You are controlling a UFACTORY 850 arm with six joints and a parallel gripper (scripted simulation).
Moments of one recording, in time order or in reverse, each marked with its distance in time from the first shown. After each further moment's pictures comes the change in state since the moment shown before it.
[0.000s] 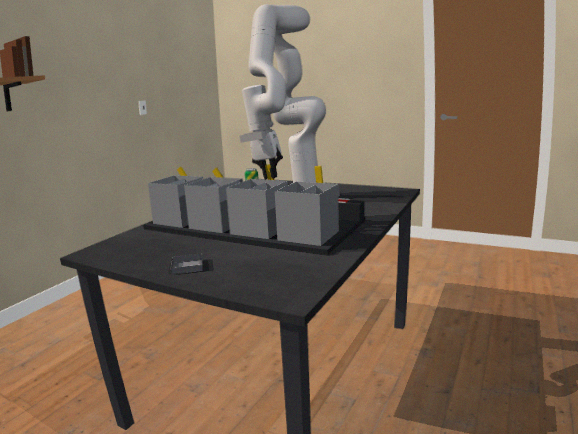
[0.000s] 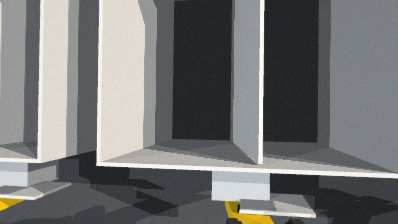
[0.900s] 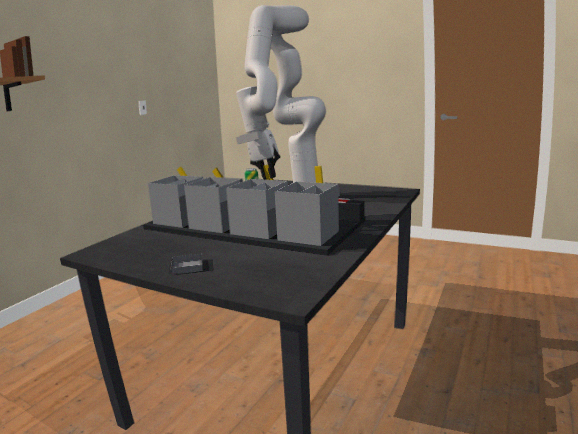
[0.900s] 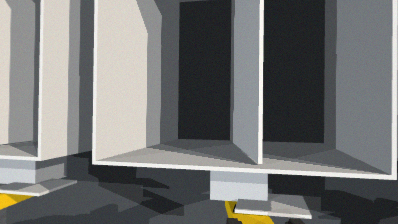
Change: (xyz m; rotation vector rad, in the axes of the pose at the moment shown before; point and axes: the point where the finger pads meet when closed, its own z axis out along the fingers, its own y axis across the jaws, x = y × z) arm 0.000 0.006 0.000 0.063 0.000 0.000
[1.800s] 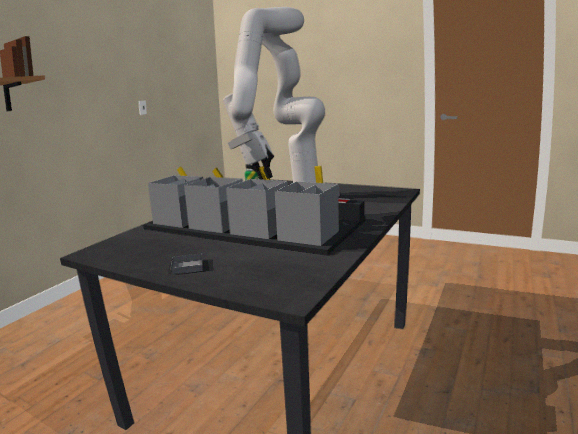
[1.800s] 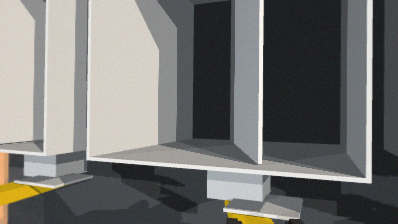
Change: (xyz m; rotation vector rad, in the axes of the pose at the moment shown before) arm 0.000 0.016 0.001 0.158 -0.002 0.001
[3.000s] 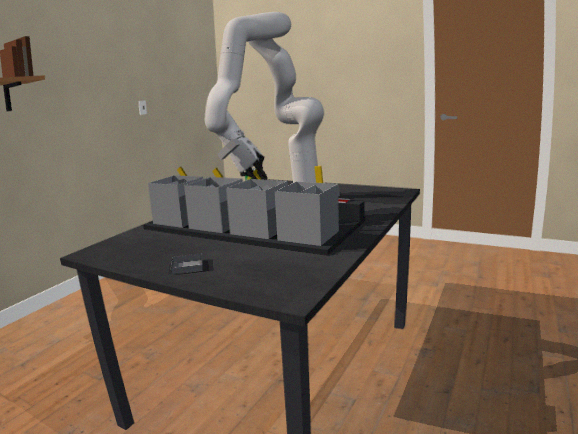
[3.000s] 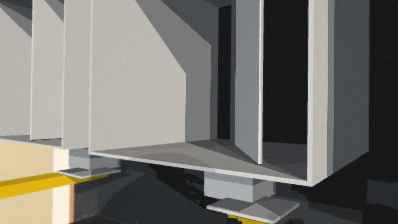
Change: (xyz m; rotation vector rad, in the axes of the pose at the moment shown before) arm 0.000 0.026 0.003 0.259 0.002 -0.001
